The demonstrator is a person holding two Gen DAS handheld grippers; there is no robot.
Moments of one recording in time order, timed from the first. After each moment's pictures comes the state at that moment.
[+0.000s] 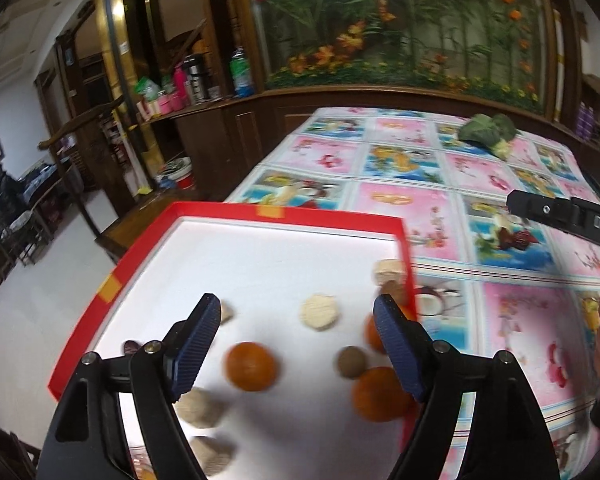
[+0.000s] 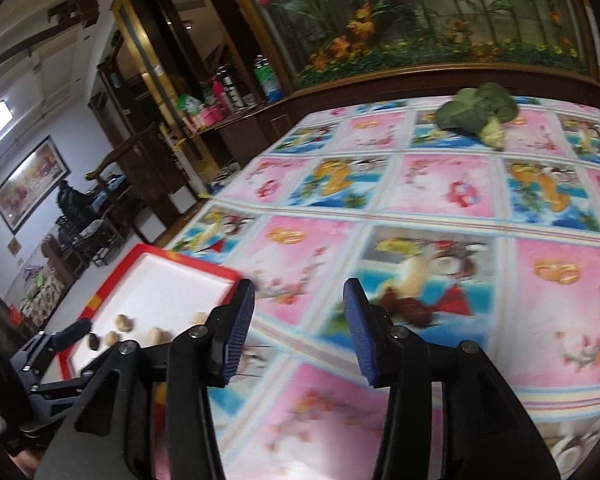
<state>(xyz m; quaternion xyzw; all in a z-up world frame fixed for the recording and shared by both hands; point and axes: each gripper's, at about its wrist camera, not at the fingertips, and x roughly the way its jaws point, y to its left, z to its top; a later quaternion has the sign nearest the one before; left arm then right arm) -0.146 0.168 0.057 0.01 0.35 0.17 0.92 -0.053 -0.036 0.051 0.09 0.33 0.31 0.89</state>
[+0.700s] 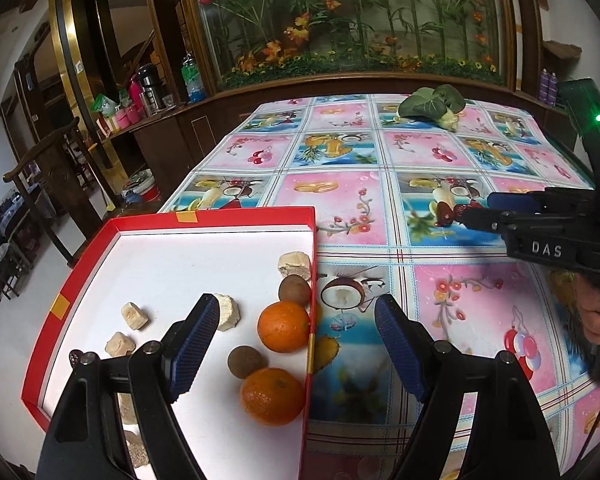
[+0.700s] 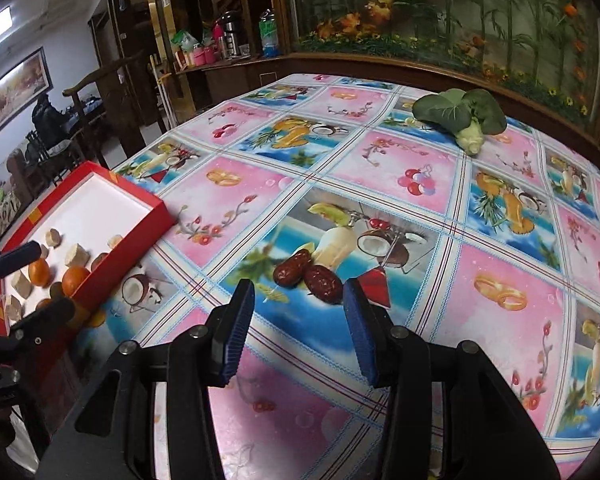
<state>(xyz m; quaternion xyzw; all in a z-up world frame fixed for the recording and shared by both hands) -0.132 0.116 0.048 0.04 0.37 0.11 0.92 -0.042 -0.046 0.027 -0.05 0.36 0.29 0.89</state>
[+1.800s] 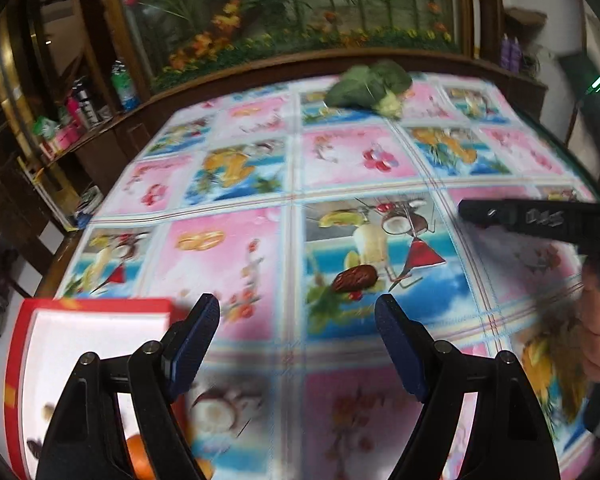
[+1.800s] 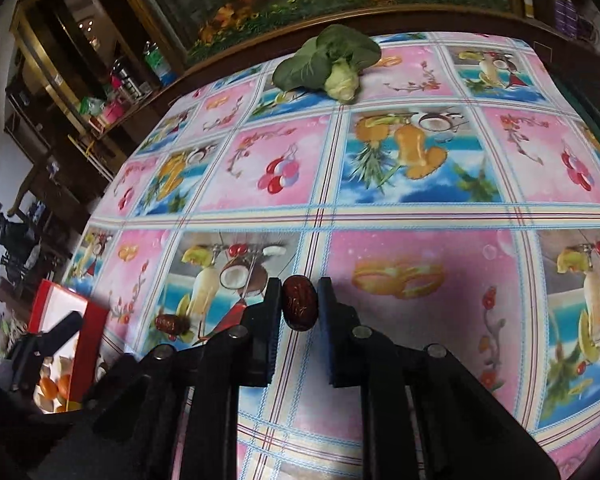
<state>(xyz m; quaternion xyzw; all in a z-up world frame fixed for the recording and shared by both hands) -0.023 0.046 0.035 0.08 0.42 0.02 0.91 0.029 -0.129 0.024 0.12 0.44 0.18 0.87</state>
